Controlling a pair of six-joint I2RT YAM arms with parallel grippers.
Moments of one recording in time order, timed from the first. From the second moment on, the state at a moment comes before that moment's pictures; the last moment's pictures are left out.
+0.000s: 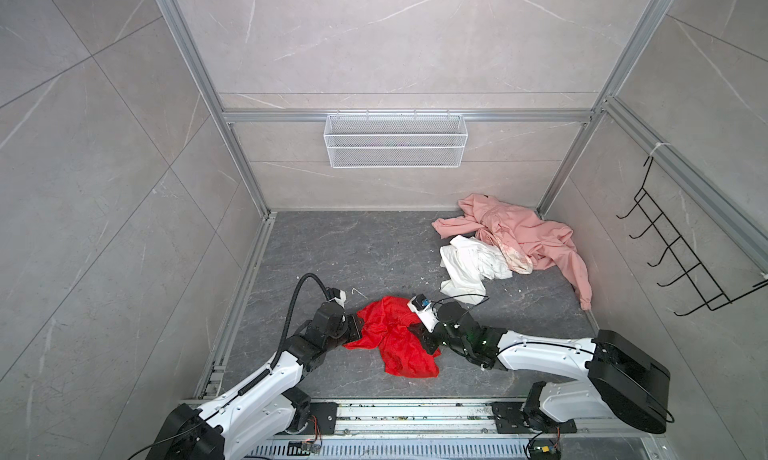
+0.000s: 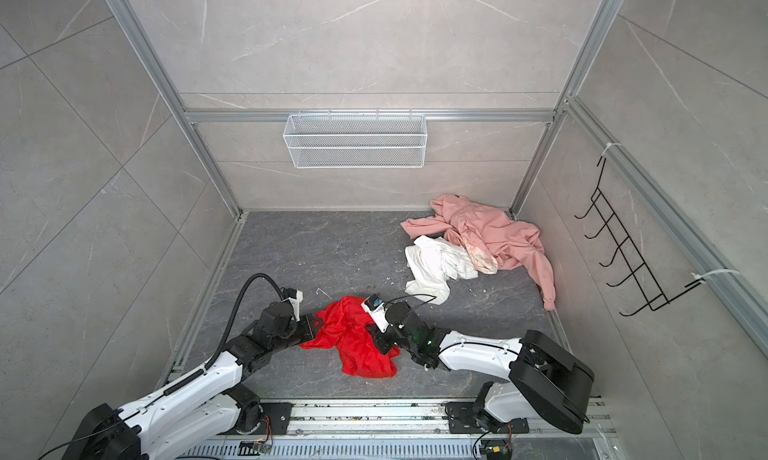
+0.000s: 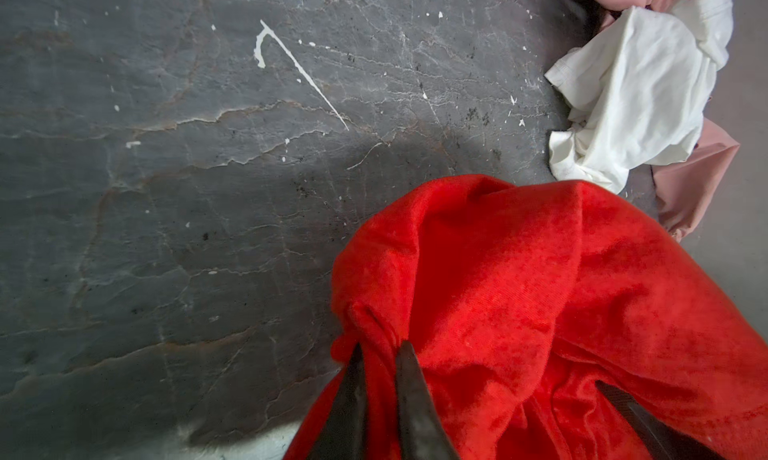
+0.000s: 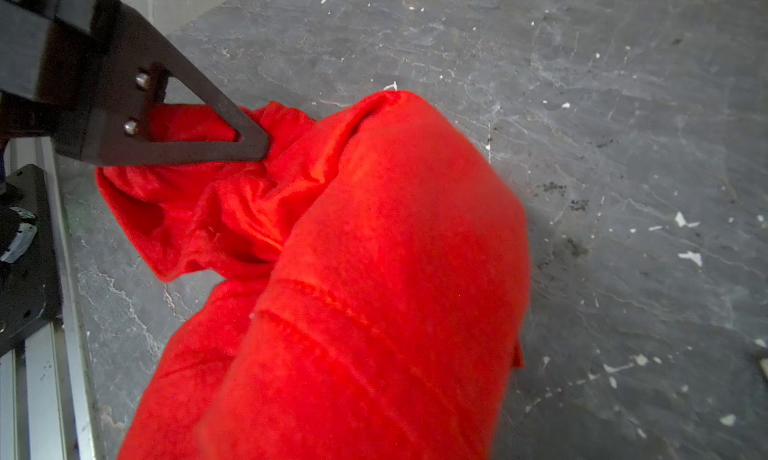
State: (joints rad) left arm -0.57 0.93 0.33 -0.14 0.09 -0.76; right arm 0.94 1.37 0.52 0.25 -0.05 0.14
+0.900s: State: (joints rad) left arm -0.57 0.89 0.30 -0.18 0.03 -0.73; right arm 0.94 1.18 0.47 0.15 0.16 0.17
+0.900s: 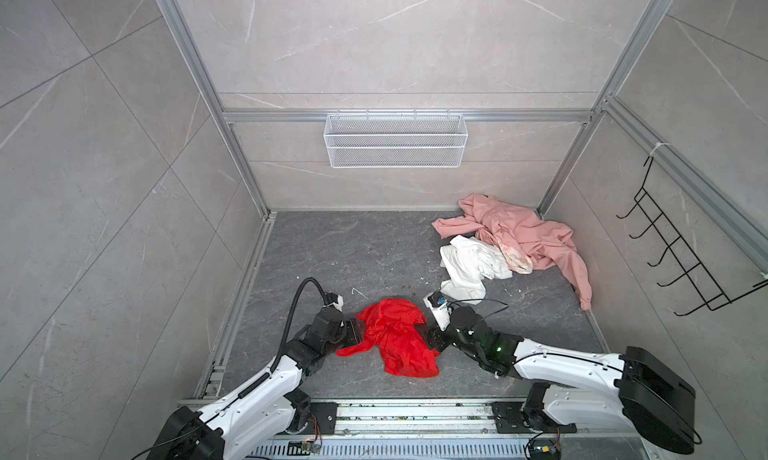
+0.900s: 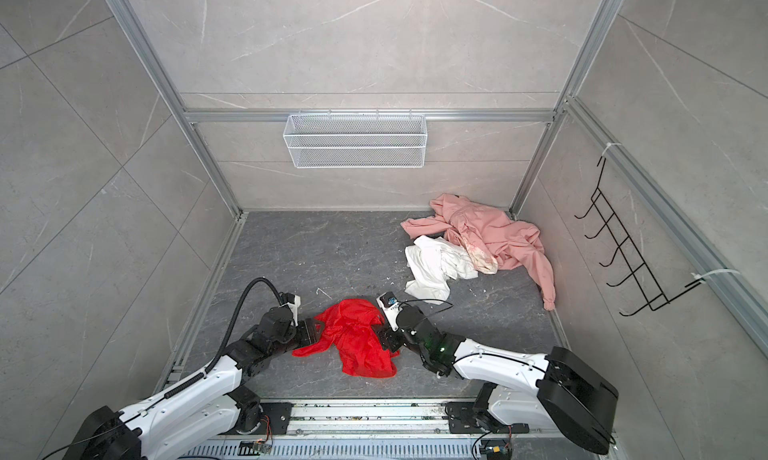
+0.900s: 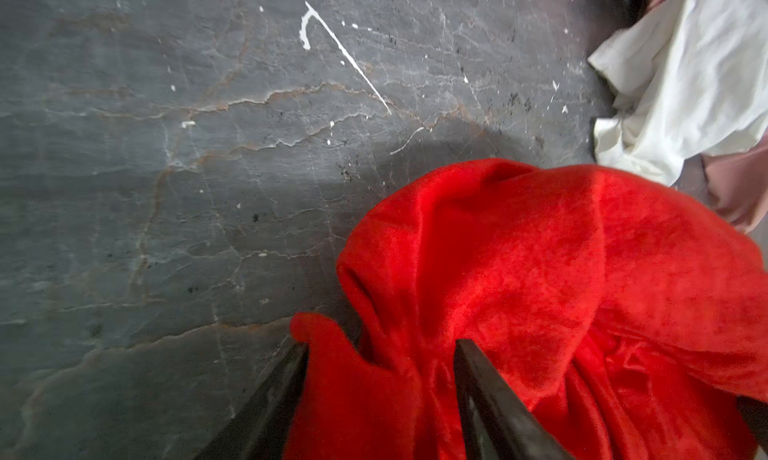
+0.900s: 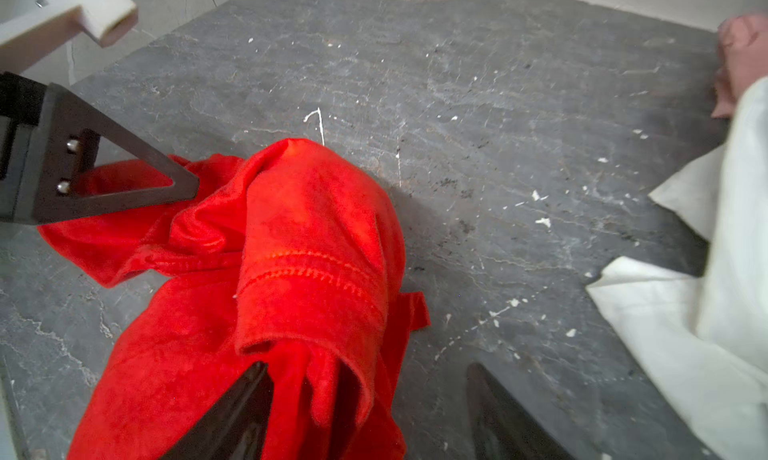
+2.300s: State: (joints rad) left arm 0.04 1.48 0.38 0.56 -0.10 0.00; right arm 0.11 1.51 0.28 0.93 0.33 0.02
